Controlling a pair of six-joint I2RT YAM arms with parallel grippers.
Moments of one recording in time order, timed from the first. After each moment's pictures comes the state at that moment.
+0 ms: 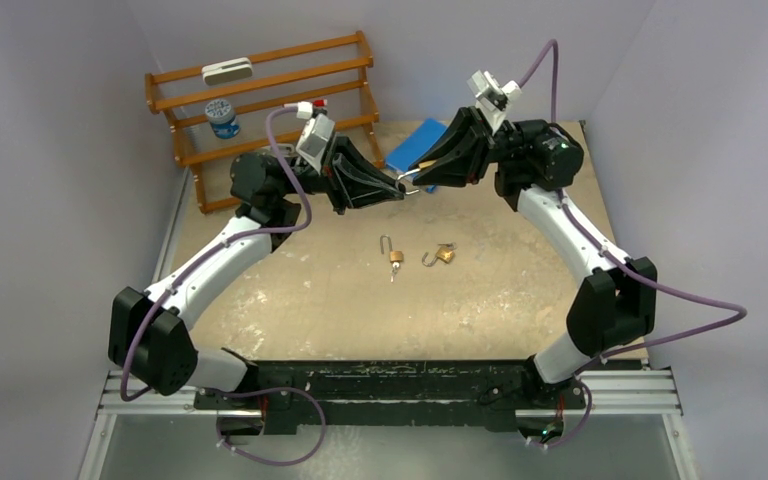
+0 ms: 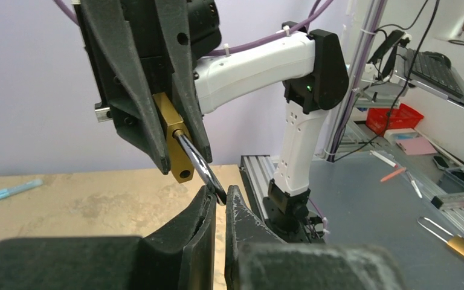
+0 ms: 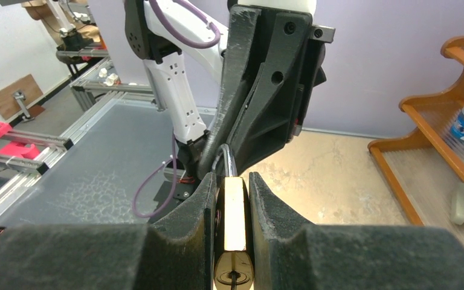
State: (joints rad) left arm -0.50 1.39 1.15 0.95 1.14 -0.72; right arm 0.32 1.58 1.39 1.36 -1.41 1.26
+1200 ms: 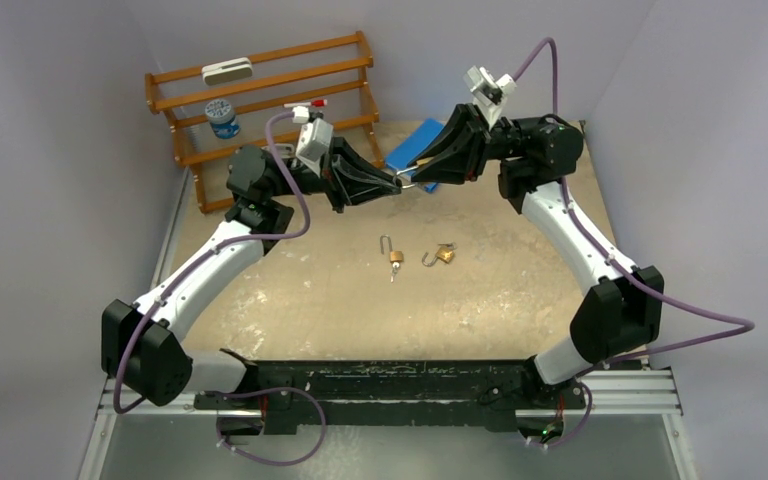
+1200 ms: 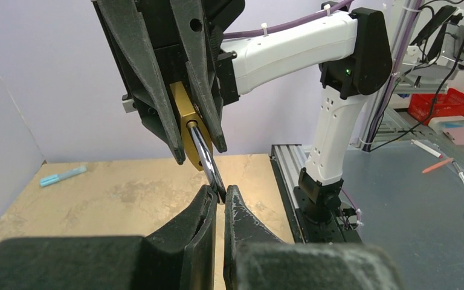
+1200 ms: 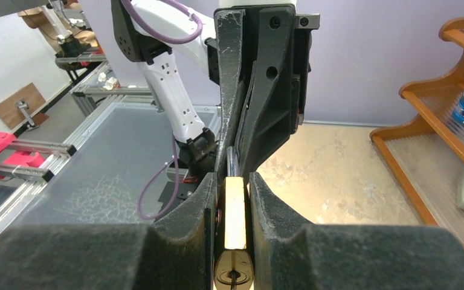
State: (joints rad) left arm -0.48 1.33 1.15 0.72 1.11 -0.47; right arm 0.32 1.54 1.39 1.11 -1.41 1.10
